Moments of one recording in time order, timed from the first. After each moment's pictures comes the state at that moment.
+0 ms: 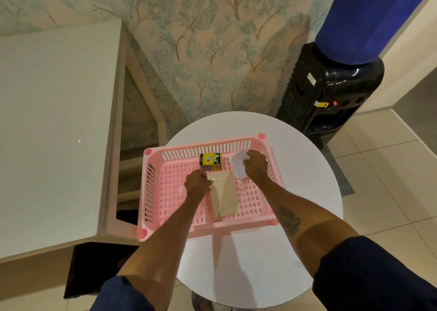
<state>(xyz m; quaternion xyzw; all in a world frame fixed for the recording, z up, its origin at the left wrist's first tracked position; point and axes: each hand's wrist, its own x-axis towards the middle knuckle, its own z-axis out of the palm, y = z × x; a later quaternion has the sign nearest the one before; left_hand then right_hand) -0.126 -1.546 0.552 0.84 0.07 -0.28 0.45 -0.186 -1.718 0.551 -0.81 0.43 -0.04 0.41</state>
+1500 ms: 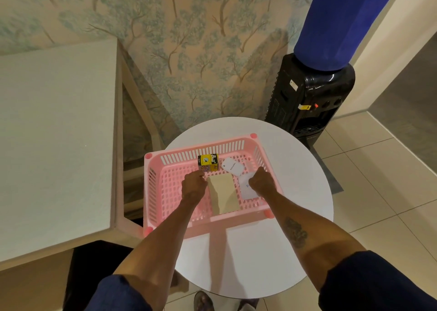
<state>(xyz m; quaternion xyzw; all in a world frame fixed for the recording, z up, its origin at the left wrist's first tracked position) -0.134 -1.515 0.558 0.92 -0.16 -0.21 0.29 -0.257 -1.687 0.569 -0.82 0.47 0.08 0.31</state>
